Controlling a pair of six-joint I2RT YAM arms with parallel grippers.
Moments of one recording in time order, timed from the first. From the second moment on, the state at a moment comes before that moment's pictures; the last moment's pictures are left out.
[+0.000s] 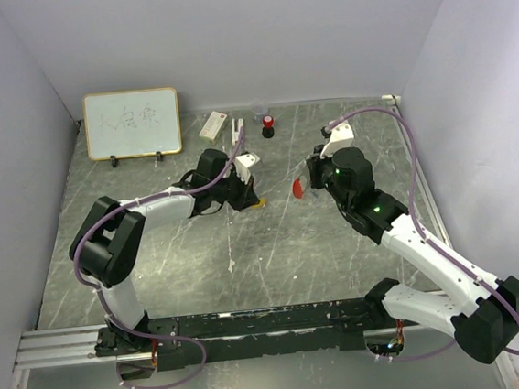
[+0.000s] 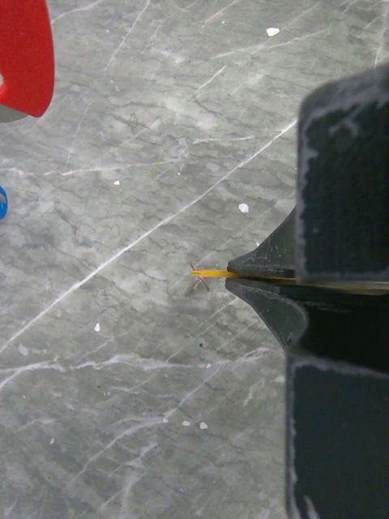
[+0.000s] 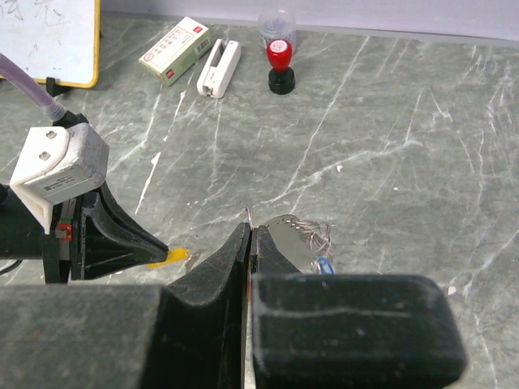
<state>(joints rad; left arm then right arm) -0.62 1.80 1.06 0.11 0.51 0.07 0.57 1.00 0.86 -0.12 0.30 0.18</state>
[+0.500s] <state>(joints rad) -0.57 1.79 1.01 0.11 0.30 0.01 0.57 1.00 0.86 -0.12 0.30 0.18</state>
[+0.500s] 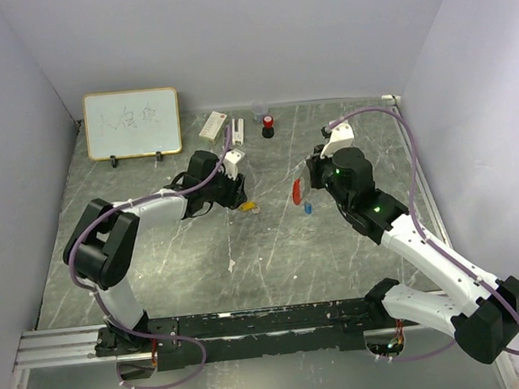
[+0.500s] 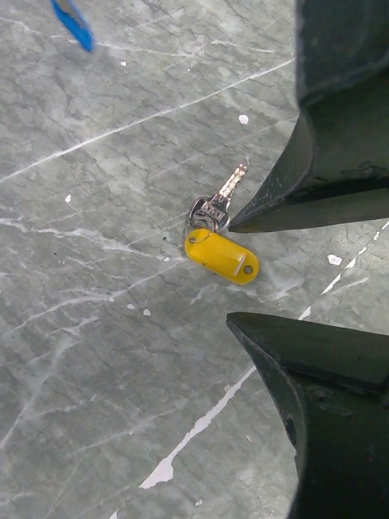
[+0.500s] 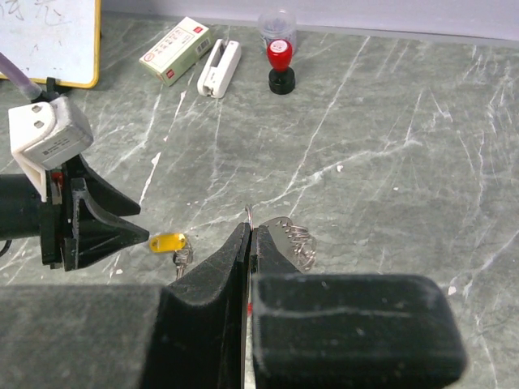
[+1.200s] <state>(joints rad) -0.65 1.85 1.09 0.10 0.33 0.01 0.57 1.00 0.84 -0.12 0.29 0.18</state>
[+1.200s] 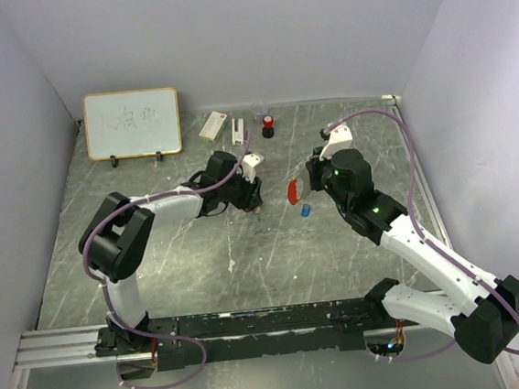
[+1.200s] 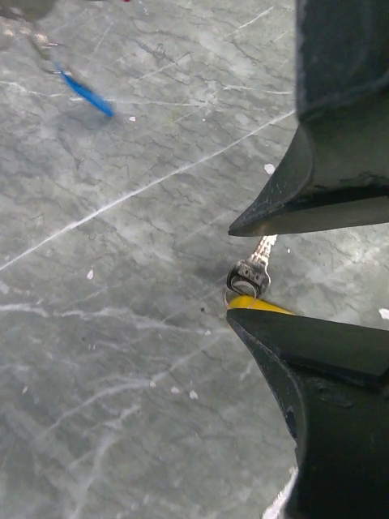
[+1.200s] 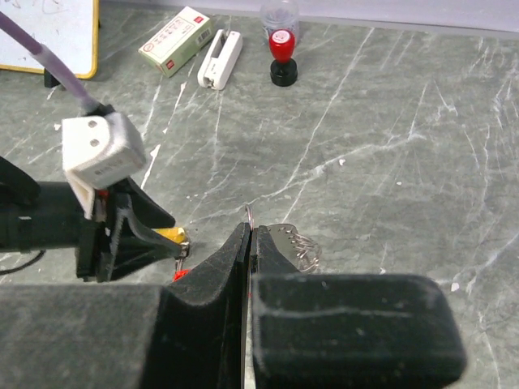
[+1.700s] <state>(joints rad) -0.79 1.93 1.14 0.01 0.02 0.05 0.57 0.99 0.84 -0.12 0.30 0.18</state>
